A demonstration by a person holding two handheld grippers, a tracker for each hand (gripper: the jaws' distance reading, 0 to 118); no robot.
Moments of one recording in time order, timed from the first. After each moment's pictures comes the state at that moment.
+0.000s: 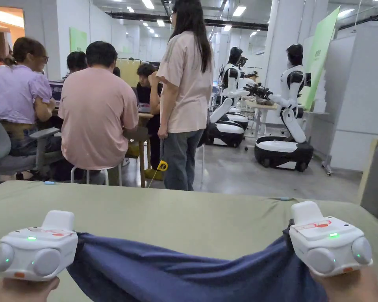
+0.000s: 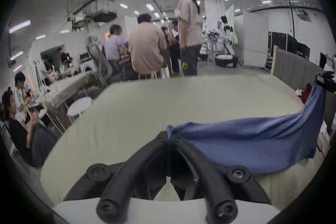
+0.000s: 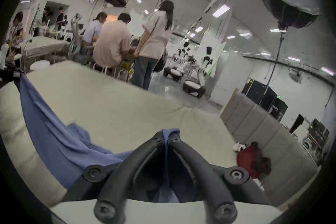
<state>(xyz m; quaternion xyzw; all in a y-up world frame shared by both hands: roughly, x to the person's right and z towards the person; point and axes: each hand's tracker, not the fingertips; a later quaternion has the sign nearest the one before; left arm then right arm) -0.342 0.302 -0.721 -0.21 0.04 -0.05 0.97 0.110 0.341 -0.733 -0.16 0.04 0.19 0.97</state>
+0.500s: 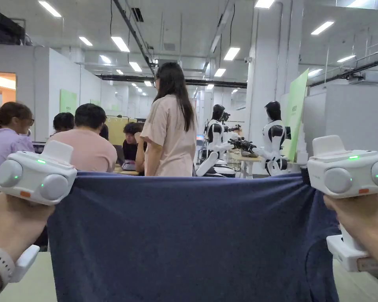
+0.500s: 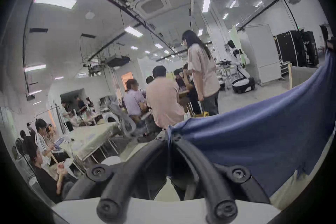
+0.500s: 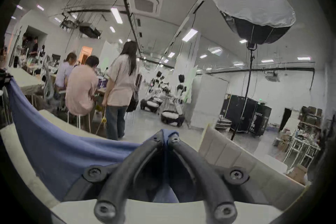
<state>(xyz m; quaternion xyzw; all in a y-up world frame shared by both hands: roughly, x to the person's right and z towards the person) -0.305 0.533 -0.796 -0.07 0.11 -0.16 0.98 0.155 0.563 -0.792 -0.02 -0.04 0.12 0.99</state>
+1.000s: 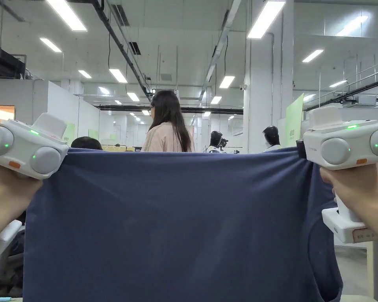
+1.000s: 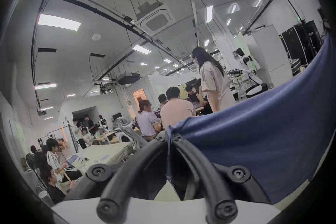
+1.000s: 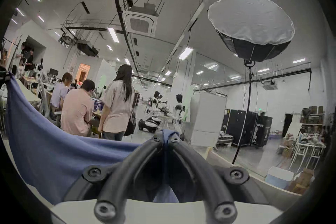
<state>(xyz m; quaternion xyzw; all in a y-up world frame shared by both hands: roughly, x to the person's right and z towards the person) -0.306 0.604 -0.859 -0.01 0.15 -0.21 0.97 0.163 0.633 -0.838 0.05 -0.04 0.11 0.99</state>
